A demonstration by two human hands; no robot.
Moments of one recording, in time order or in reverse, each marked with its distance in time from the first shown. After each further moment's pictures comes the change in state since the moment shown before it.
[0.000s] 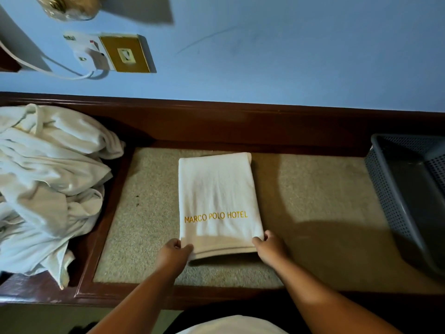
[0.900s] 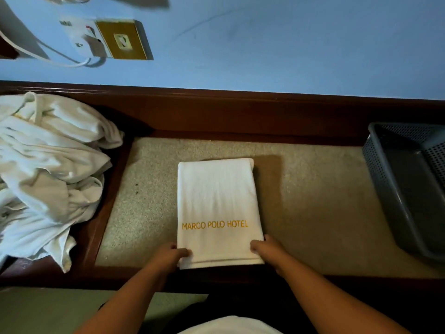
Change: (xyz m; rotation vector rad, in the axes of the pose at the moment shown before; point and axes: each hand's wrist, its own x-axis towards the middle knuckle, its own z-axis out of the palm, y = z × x) left_hand -0.018 -0.035 -0.009 -0.330 -0.348 -0.197; right_hand -0.031 0.028 -0.003 0.297 -0.249 0.112
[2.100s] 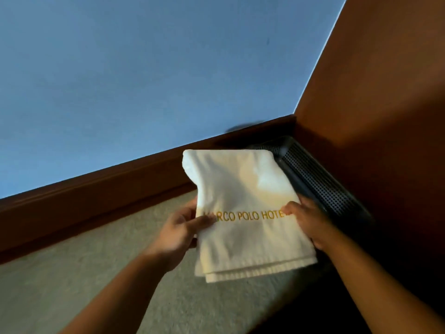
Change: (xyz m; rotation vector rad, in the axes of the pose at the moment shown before) left_hand -0.098 0.268 0.329 0.159 -0.737 0.565; right_hand -0.053 0.002 -0.375 0.578 0.529 -0.369
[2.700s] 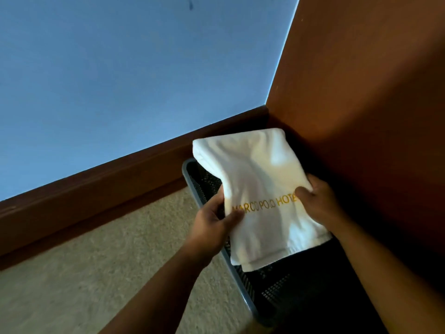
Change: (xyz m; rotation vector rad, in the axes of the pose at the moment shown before) left_hand 0.196 -0.023 0.170 0.002 0.036 0.023; right_hand 0.188 0.012 -0.145 -0.262 0.127 -0.200
